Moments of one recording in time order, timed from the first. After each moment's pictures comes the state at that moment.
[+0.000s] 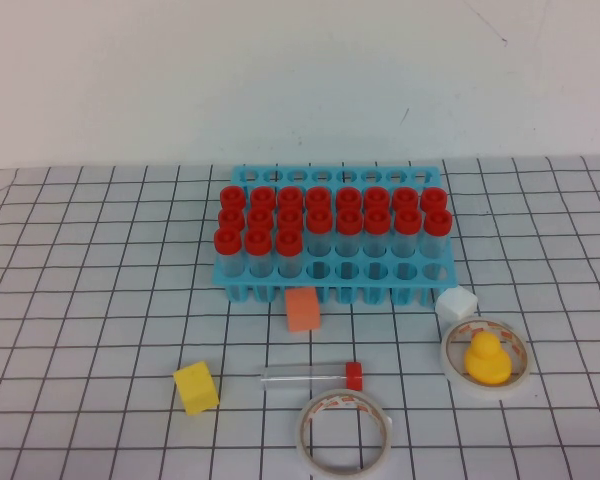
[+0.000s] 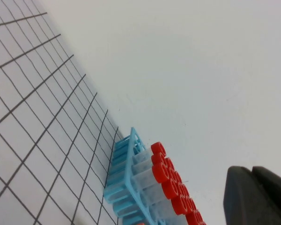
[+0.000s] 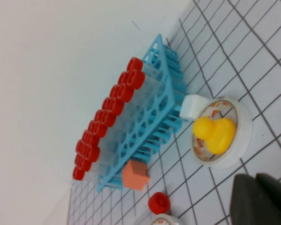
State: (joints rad) right arm 0.00 -0.01 0.03 0.72 0.41 0.35; left arm 0.04 -0.01 0.02 -0.95 0.09 -0.25
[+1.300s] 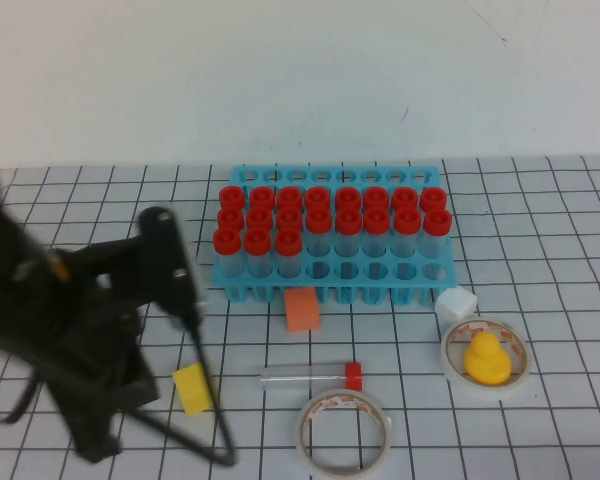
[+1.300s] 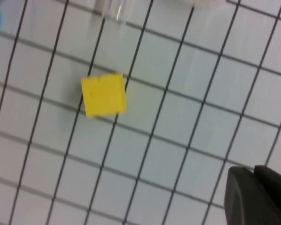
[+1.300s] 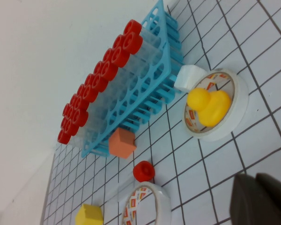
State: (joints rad) right arm 0.00 -0.01 0.03 0.75 0.50 0.23; left arm -0.37 1.29 -1.12 -0.19 1.18 0.87
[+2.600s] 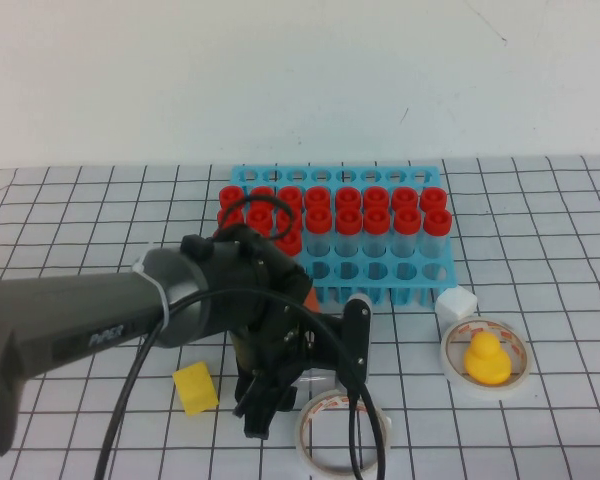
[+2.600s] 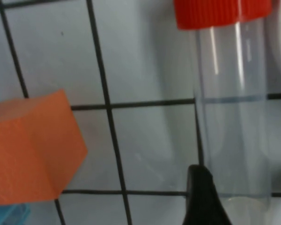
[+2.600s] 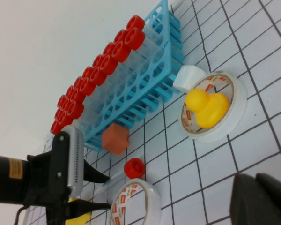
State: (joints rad) right arm 0.00 -0.01 0.03 0.75 0.50 0.14; left arm -0.63 1.93 -1.28 0.15 0.75 0.88
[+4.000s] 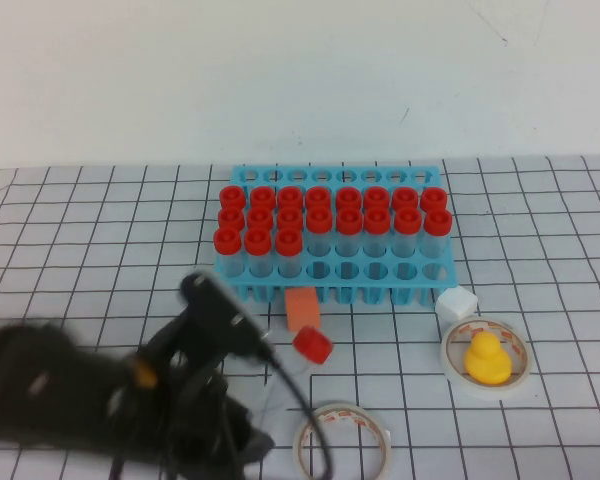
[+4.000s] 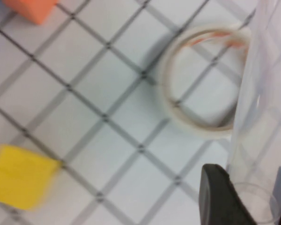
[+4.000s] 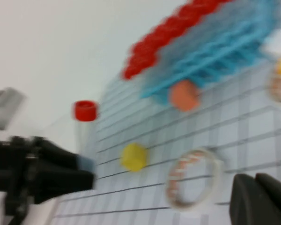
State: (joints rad) right arm 0.00 -0.01 0.03 1.13 0.63 -0.31; left arm -0.53 1.32 -0.80 -0.45 0.61 0.57
